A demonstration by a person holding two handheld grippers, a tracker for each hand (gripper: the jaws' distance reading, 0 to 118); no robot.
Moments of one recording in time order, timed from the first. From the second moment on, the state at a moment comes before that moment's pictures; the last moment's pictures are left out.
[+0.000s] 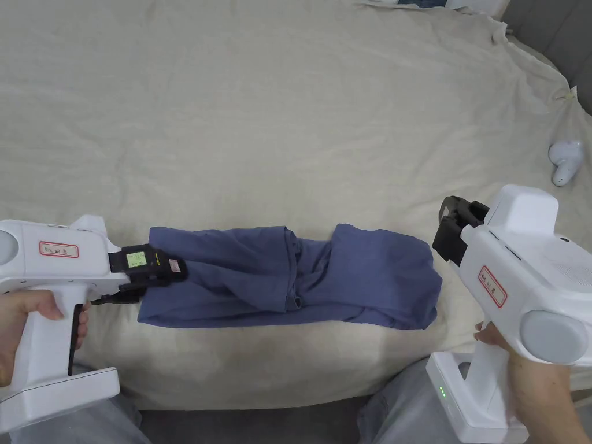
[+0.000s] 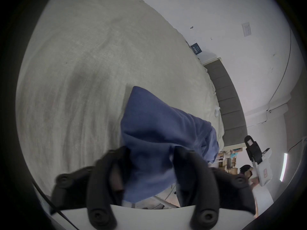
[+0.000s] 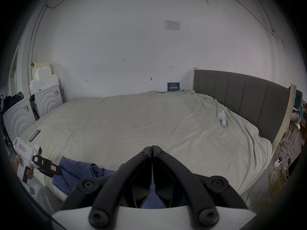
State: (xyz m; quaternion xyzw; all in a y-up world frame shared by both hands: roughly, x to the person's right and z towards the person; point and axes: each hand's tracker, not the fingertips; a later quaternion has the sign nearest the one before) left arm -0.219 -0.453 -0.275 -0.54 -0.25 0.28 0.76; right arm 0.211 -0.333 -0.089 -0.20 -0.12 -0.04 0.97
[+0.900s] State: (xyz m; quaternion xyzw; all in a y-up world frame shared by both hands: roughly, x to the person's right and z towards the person) left arm -0.273 -0.321 -0.240 -0.46 -0.03 0.09 0.88; right arm 0.197 -0.327 -0.088 -0.19 -0.10 -0.05 0.98
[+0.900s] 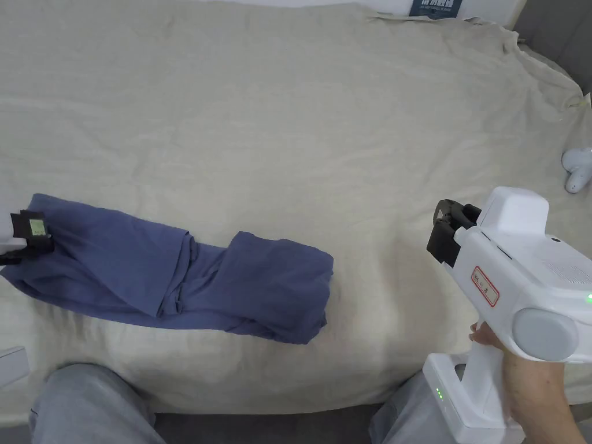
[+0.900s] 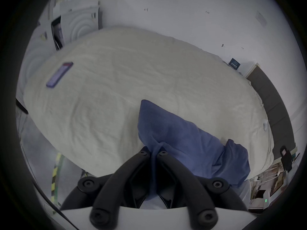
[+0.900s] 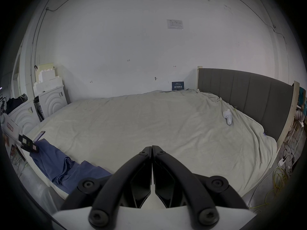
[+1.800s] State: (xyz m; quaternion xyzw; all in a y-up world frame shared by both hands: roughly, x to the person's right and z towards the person) left arm 0.018 -0.359 -0.224 -0.49 -0.27 -0.11 0.82; right arm 0.234 -0.334 -0.049 -0.19 -0.14 -0.08 0.97
